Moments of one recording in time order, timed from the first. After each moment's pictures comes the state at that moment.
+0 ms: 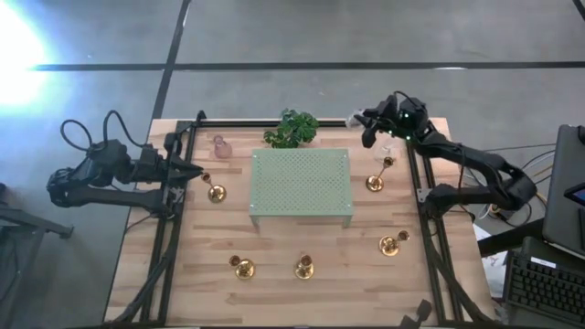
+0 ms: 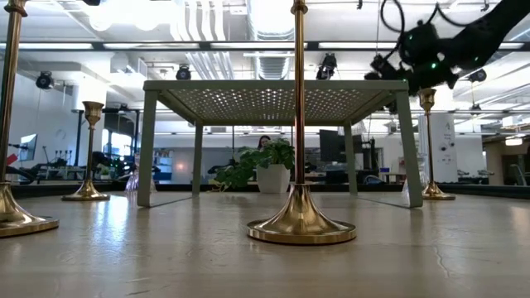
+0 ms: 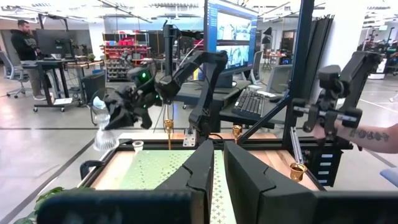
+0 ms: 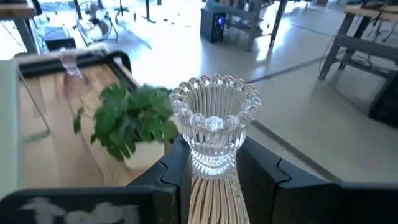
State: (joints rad) left arm 0.00 0.39 0.78 -0.40 0.00 0.00; right arm -0.93 1.17 0.59 0.33 -0.30 -0.11
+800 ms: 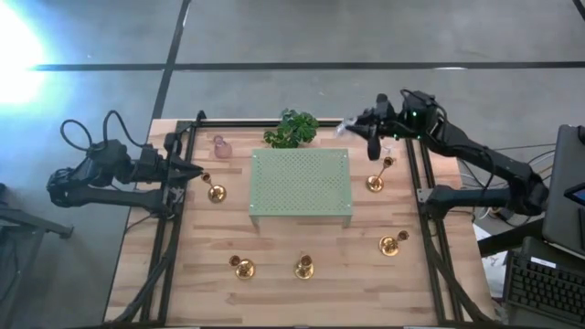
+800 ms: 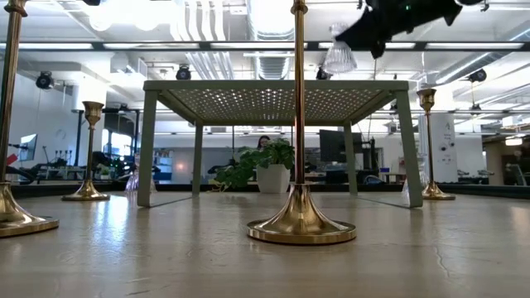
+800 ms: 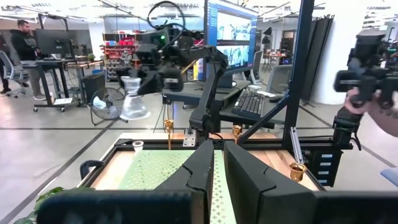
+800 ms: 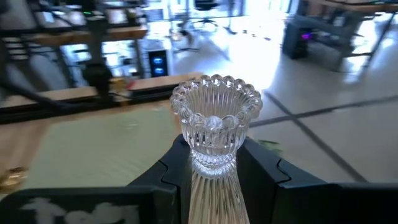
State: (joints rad) left arm 0.00 0.39 0.78 -0.40 0.00 0.00; right arm -0.62 1.02 0.93 -0.16 -0.36 -0.06
